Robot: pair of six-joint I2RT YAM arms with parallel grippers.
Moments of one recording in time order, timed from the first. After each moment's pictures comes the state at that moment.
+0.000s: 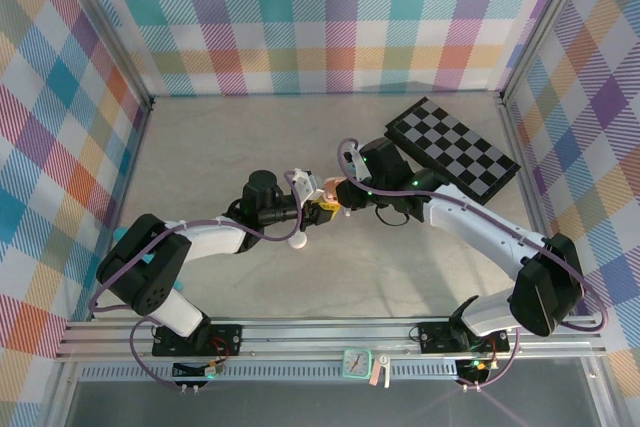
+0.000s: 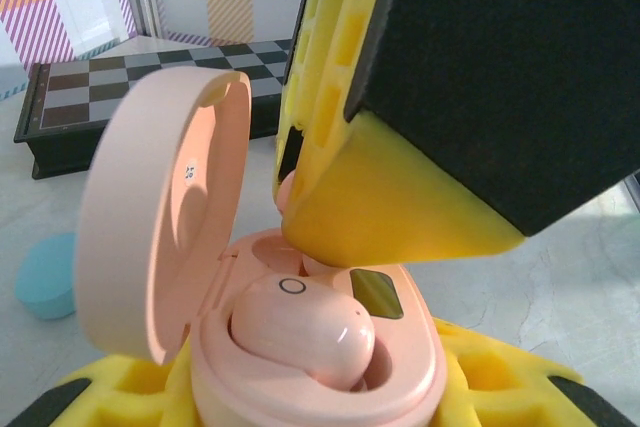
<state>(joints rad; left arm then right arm) -0.59 1.56 0.63 0.68 0.66 0.13 0.71 1.40 1.12 -0.54 -0.14 0.36</state>
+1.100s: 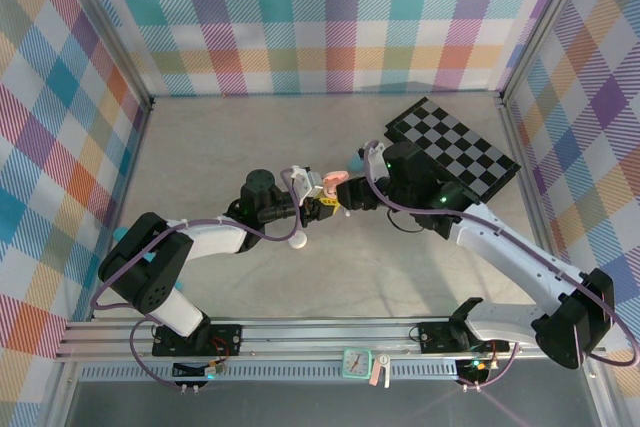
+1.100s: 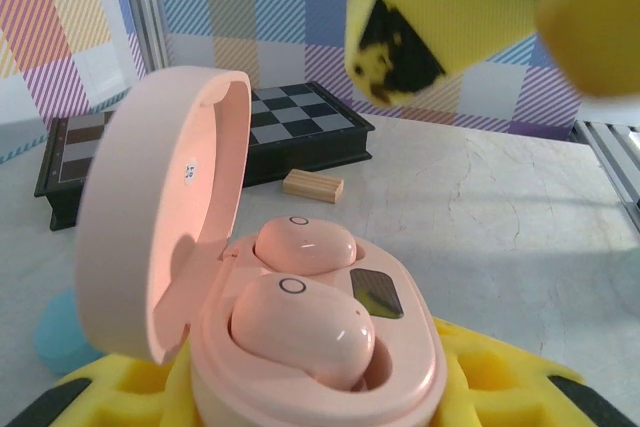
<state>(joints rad) -0.59 1.57 0.63 0.79 0.67 0.10 0.70 1.19 1.05 -0.45 -0.18 0.37</state>
